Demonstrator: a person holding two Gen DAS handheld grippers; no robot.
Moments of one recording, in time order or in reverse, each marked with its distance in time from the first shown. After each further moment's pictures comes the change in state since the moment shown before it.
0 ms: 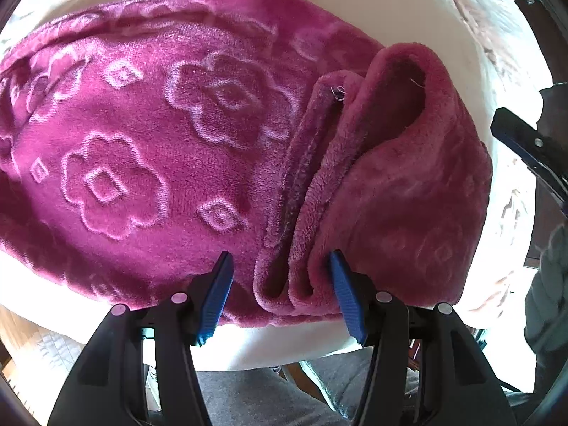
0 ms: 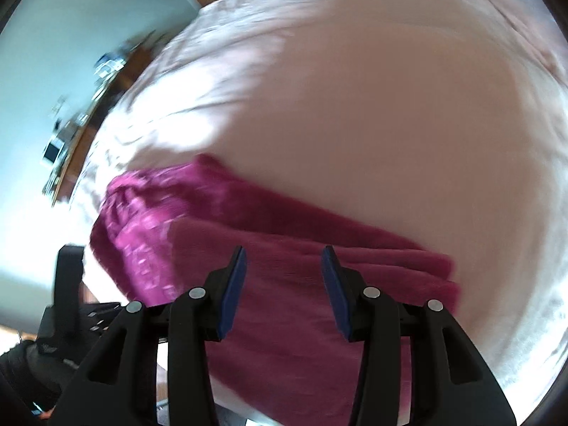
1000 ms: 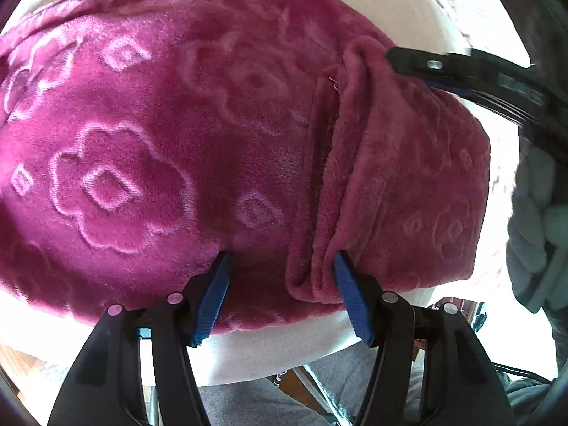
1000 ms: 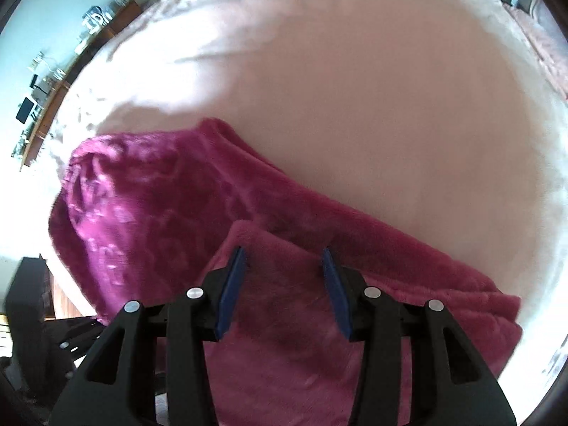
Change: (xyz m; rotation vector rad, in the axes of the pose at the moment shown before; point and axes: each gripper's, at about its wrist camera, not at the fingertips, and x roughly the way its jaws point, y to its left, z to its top) left arm 0.016 0.051 -0.003 0.091 0.014 -0.097; right arm 0.080 0.052 0.013 -0.072 0.104 -0.152
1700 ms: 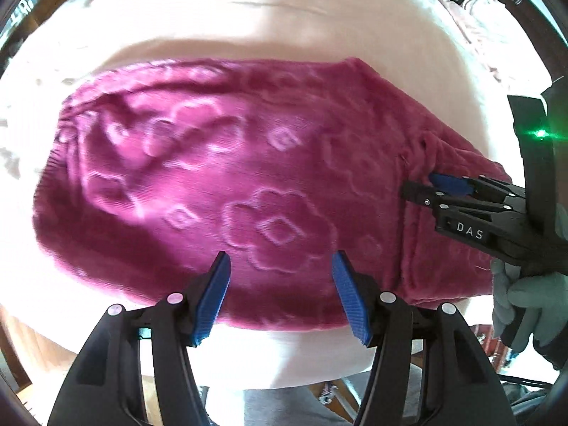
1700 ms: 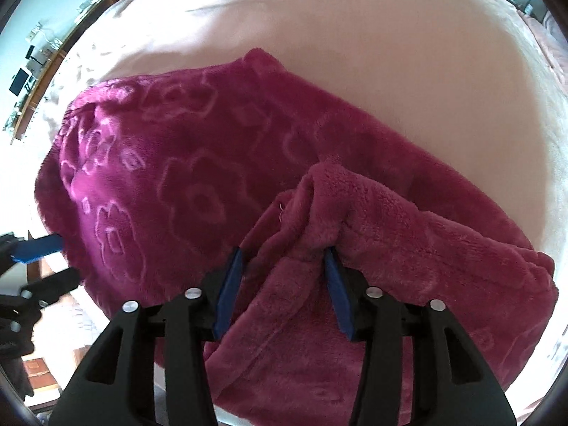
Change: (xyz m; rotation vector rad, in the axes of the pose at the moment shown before) left arm -0.107 0.074 0.005 -0.010 -0.187 0.226; right arm 0.043 0.054 -0.032 -0.051 0.098 -0.063
